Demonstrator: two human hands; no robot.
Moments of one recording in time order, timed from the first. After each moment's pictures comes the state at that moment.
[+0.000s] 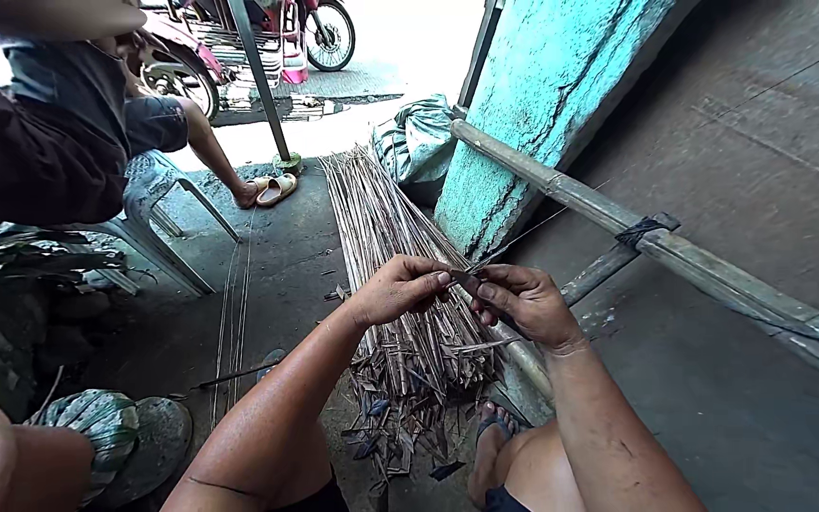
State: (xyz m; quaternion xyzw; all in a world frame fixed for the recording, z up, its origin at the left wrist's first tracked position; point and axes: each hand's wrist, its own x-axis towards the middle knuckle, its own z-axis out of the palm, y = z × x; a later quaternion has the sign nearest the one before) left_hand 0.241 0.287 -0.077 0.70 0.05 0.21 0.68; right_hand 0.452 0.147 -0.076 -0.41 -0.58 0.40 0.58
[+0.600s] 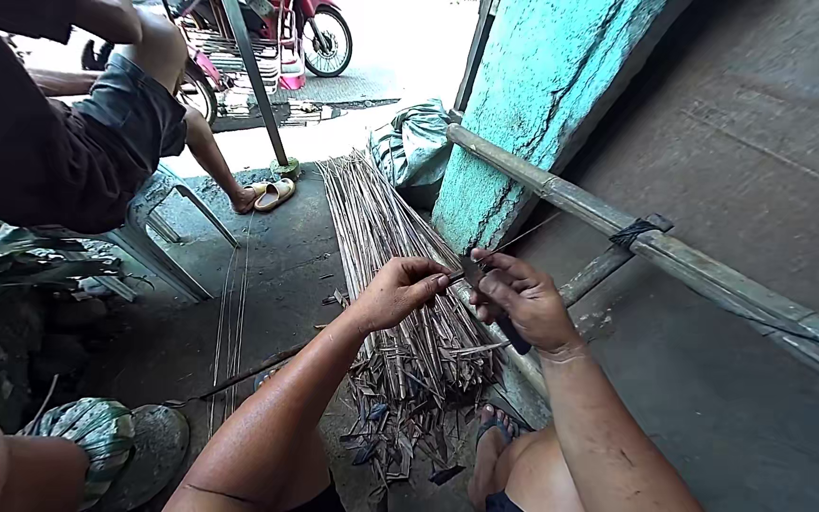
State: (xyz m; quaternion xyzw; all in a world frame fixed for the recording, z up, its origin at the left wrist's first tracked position) left_hand 0.247 0.281 -0.076 0.73 0.11 0.25 0.63; right_hand 0.447 0.144 -0.071 -0.44 -0.53 0.38 0.61
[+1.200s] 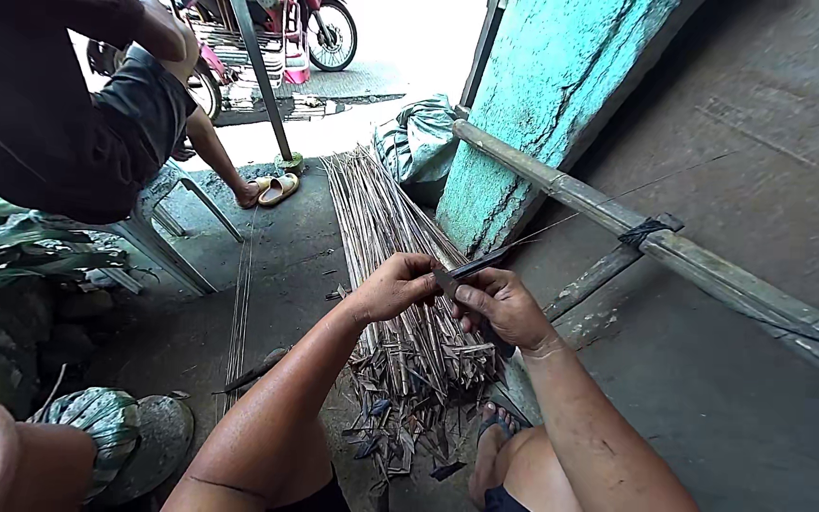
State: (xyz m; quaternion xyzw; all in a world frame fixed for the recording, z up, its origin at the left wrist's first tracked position) left_hand 0.238 0.291 -0.074 0.74 0.10 0.21 0.63; right_hand 0.425 0.158 -0.080 -0.43 -0.52 0.48 0.57
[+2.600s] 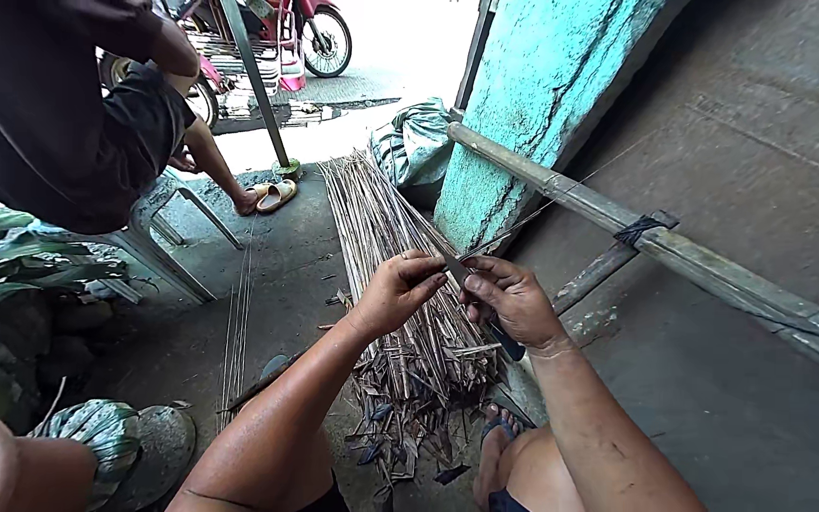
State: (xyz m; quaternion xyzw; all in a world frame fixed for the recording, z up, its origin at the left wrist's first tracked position) left_hand 0.243 0.279 -0.083 0.79 0.11 0.37 0.48; right_hand 0.430 0.155 -0.074 -0.44 -0.49 0.43 0.62
